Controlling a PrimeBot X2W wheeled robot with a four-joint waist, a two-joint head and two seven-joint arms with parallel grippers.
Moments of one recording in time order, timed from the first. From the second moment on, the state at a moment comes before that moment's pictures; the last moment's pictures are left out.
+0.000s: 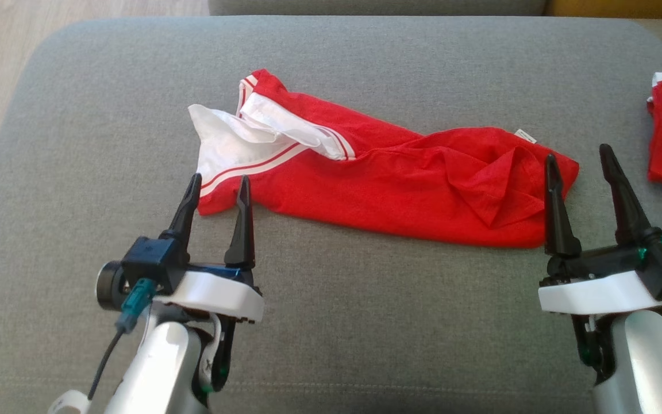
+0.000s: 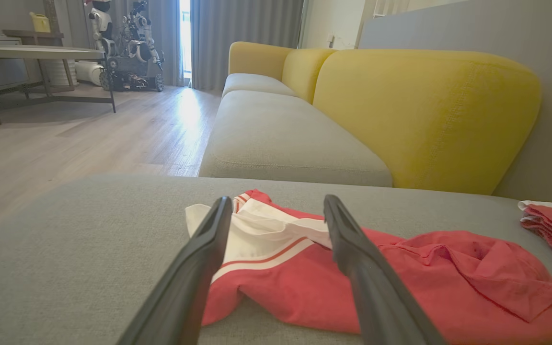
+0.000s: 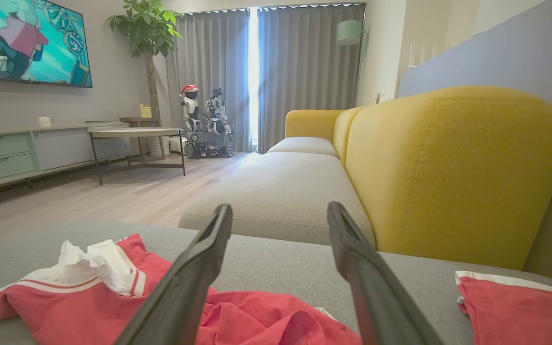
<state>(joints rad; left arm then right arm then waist) -0.19 0.07 -0.37 0.15 -0.26 0.17 -0.26 -0.13 -0.09 0.03 0.06 0.06 0.13 -0.26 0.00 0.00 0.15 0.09</state>
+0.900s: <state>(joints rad) -0.31 0.05 -0.35 0.36 -0.12 0.05 -0.26 -0.14 -0.09 0.07 0.07 0.06 0.13 -0.26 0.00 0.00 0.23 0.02</state>
